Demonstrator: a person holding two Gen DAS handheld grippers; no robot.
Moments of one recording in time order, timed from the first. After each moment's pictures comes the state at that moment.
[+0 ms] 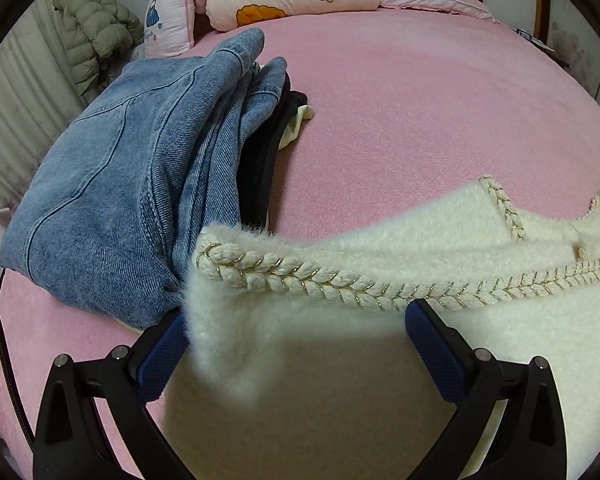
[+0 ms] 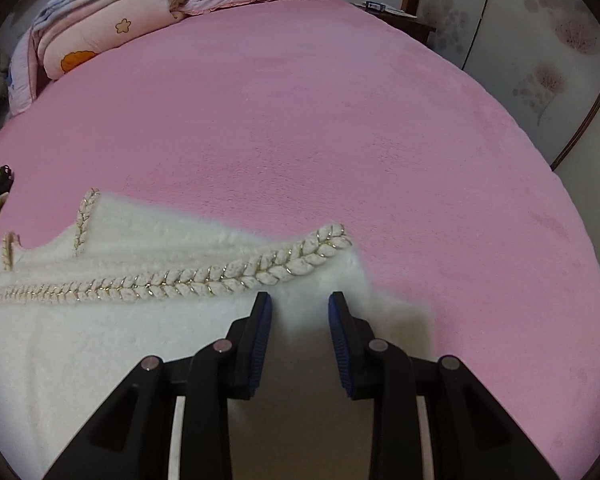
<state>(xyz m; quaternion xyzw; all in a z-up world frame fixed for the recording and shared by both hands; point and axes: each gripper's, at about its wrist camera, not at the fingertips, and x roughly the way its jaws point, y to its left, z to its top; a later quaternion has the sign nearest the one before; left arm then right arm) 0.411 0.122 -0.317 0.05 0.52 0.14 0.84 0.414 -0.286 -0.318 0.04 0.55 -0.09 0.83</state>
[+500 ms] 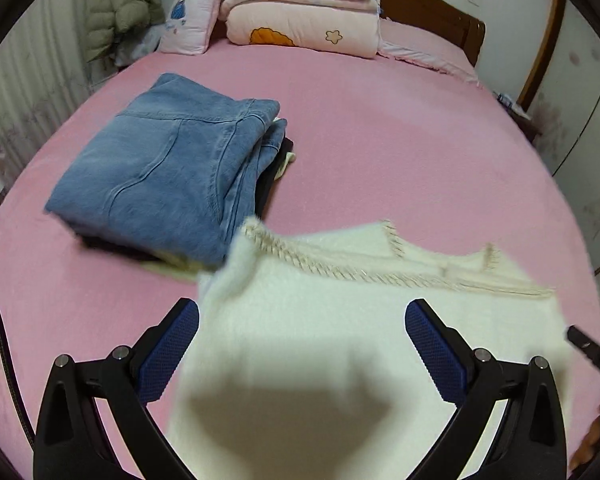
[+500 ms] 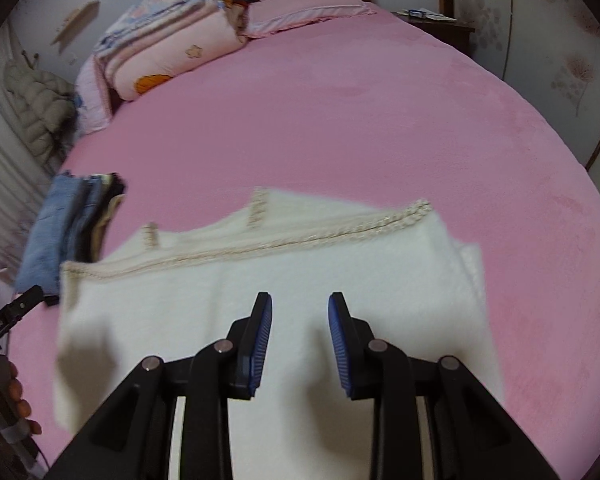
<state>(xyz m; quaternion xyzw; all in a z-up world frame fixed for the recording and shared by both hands) 0.339 0.110 -0.192 -0.09 0.49 0.10 0.86 0.344 -0.217 -0.217 0.12 0.52 0.03 0.84</state>
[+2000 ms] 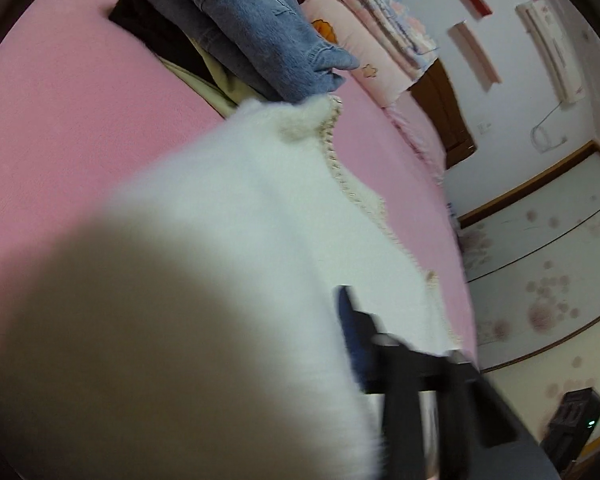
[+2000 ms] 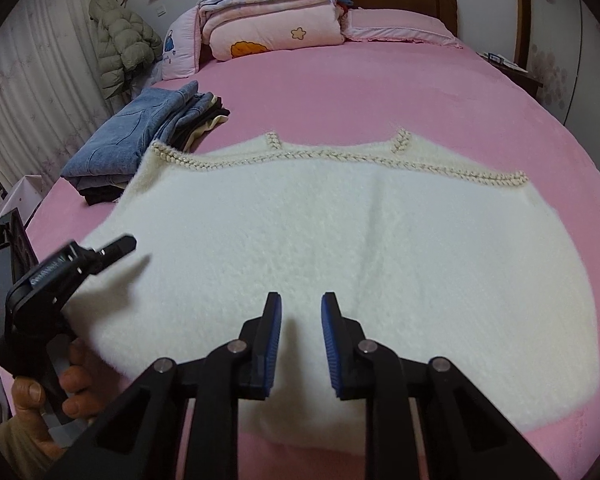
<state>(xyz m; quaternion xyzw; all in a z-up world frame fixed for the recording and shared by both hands) 0.227 0.165 -0.326 -0.40 0.38 0.04 0.83 0.242 -0.088 -0.250 0.03 0.48 0.13 0.87</state>
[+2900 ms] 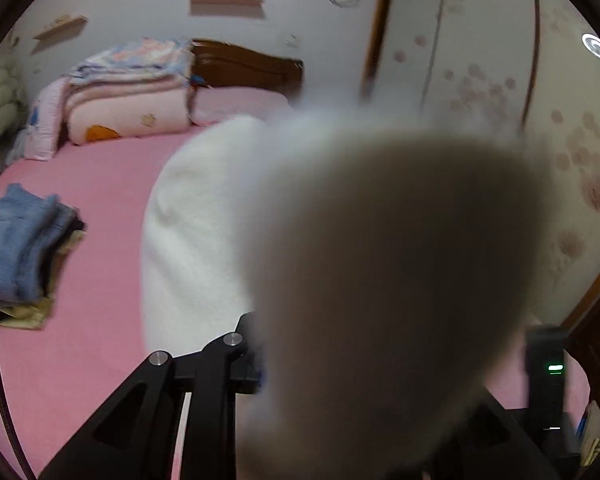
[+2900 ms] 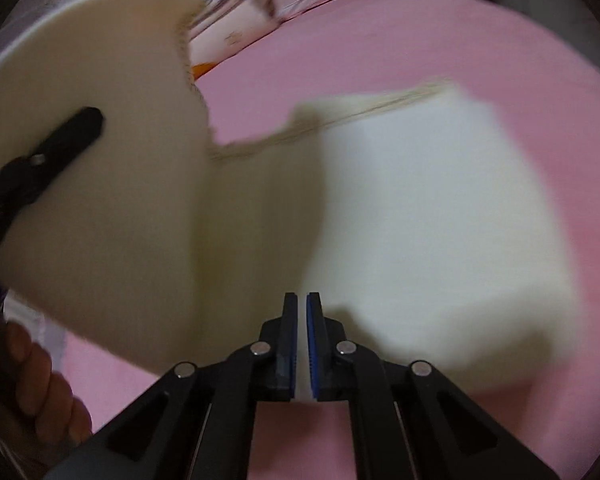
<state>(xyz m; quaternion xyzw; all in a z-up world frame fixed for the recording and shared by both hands) 0.301 -0.135 -0.184 -0.02 0.35 -0.15 0.93 0.225 -0.264 -0.255 0.20 0.52 0.10 0.82</state>
